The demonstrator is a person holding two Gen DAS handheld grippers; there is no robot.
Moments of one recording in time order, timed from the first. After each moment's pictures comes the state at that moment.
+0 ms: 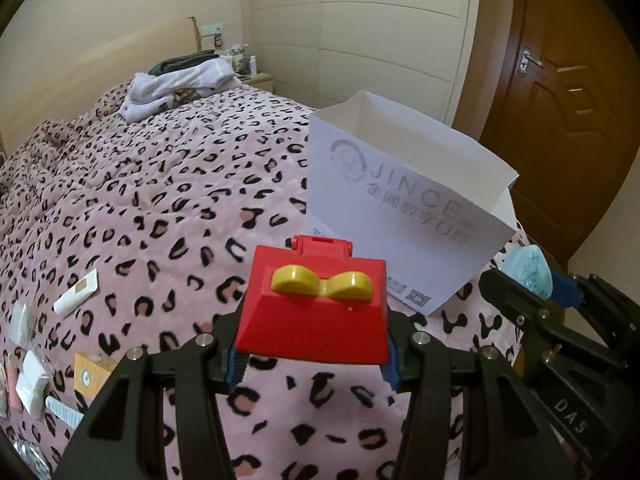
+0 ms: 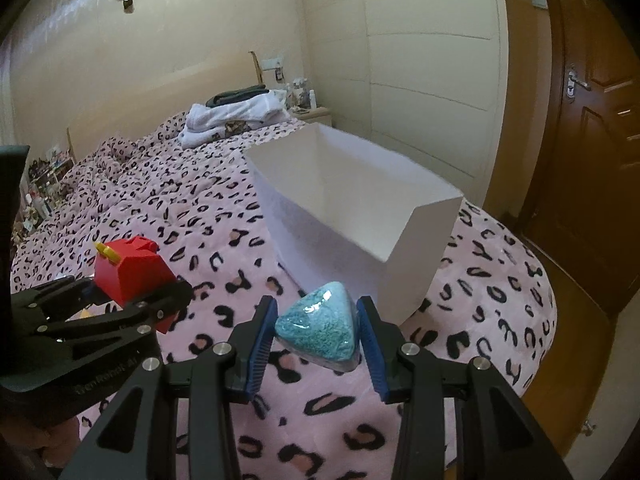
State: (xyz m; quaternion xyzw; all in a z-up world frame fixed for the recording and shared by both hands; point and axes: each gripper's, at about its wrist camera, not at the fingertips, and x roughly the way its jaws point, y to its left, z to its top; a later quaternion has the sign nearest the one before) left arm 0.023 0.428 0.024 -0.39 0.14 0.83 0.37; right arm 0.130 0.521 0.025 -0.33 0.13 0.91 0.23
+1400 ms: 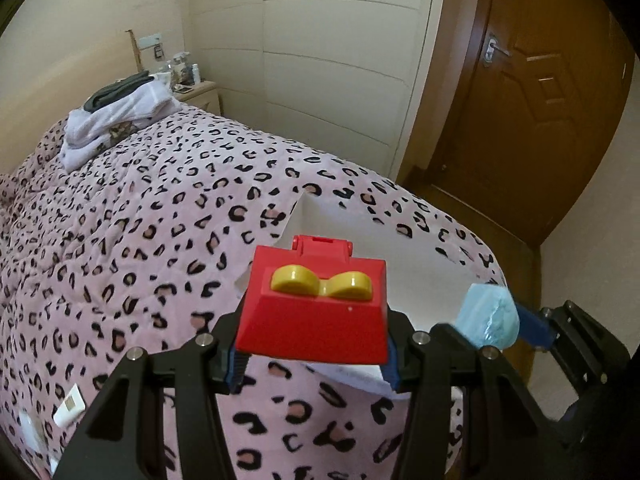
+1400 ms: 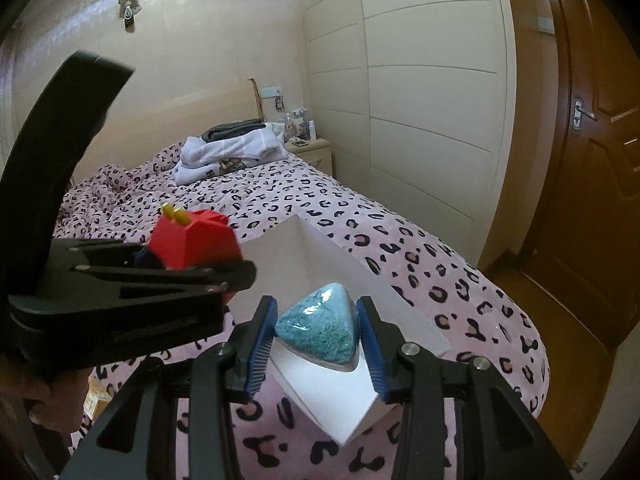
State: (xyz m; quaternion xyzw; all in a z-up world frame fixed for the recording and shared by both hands) left arm -0.056 0.554 0.090 -0.39 0.18 0.78 0.45; right arm 0.070 0.583 0.077 -0.29 0.11 0.92 0.24
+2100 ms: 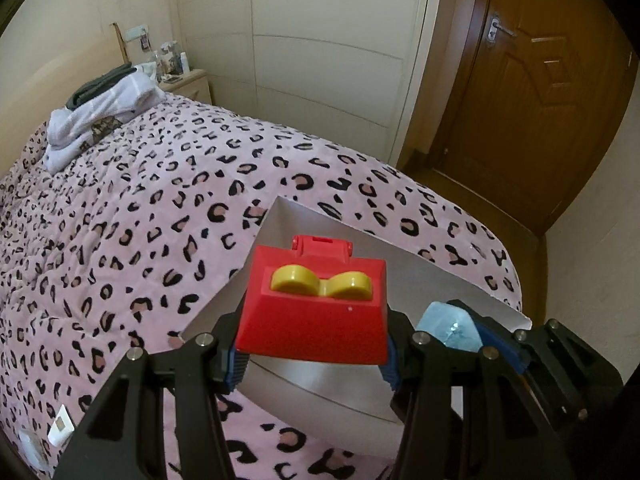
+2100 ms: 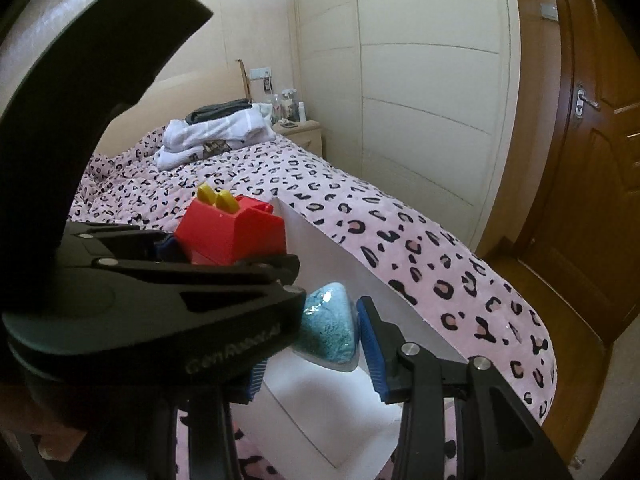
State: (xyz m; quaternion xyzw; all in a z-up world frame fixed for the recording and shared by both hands) left arm -0.071 0.605 0.051 -0.41 0.20 0.77 0.45; right arm 0.032 0.611 0.042 -0.33 0.12 0.90 0.25
